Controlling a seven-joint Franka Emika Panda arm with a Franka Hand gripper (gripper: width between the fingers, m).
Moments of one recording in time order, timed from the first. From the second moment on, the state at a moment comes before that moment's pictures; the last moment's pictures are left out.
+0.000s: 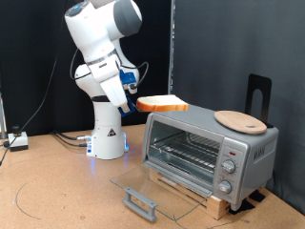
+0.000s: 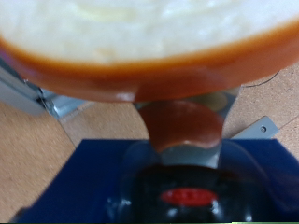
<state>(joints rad) -0.14 -0.43 -0.19 -2.52 0.38 1.98 -1.06</state>
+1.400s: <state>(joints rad) -0.03 -0.26 -0.02 -2.68 0.29 2.33 -1.04</state>
